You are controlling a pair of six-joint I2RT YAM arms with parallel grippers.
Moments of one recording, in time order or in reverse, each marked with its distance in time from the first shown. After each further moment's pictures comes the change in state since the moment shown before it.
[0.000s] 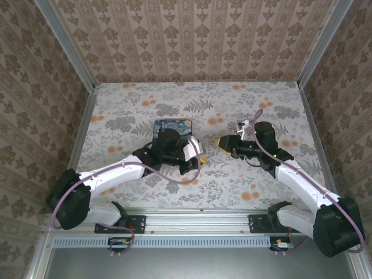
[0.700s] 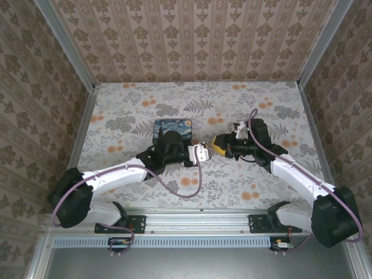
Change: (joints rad) left arm -0.057 0.013 -0.022 0.232 -0.256 0.388; right arm 0.061 0.086 0.066 -0.031 0.017 0.203
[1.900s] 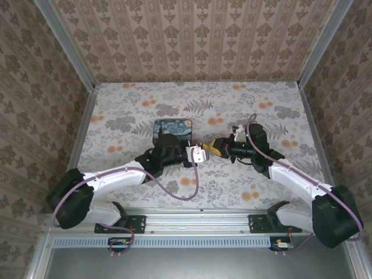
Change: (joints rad) left arm 0.010 -0.013 -0.070 0.142 0.003 -0.002; right arm 0.042 -0.007 -0.097 0.216 0.011 0.177
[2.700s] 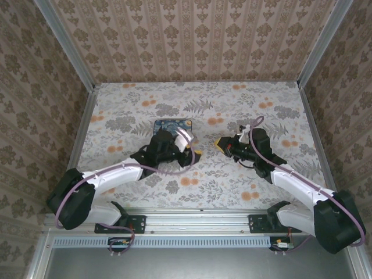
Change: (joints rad) left arm 0.156 0.003 -0.018 -0.104 0.100 -0.839; right arm -0.015 -0.053 -0.080 0.085 0.194 -0.080
